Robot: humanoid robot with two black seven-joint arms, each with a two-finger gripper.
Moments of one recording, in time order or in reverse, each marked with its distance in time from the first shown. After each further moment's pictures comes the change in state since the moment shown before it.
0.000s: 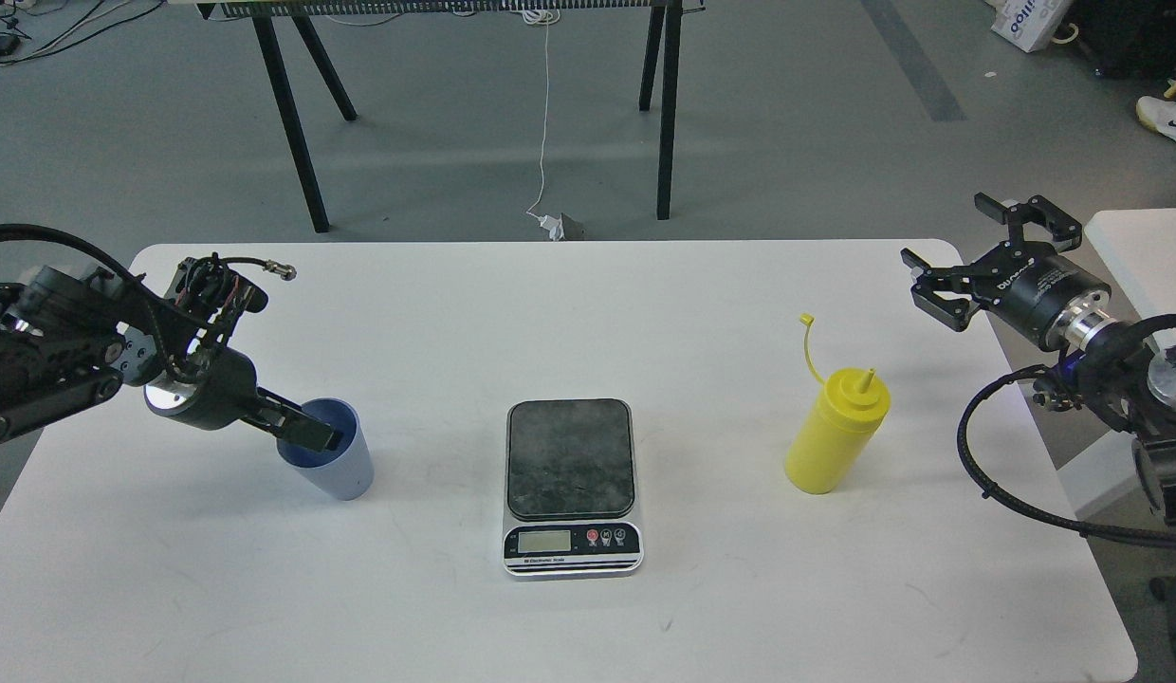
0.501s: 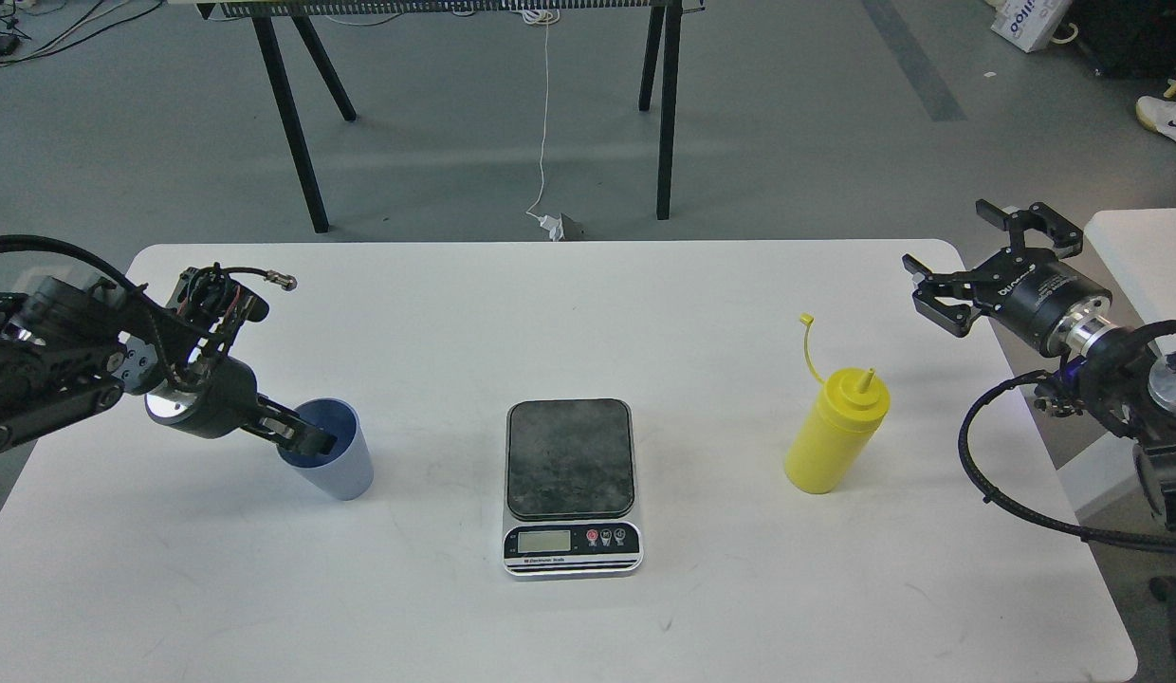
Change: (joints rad) left arm 0.007 0.001 0.008 -0.001 0.036 0.000 0.000; right arm -0.012 -0.001 0.001 0.000 0.000 0.000 0.000
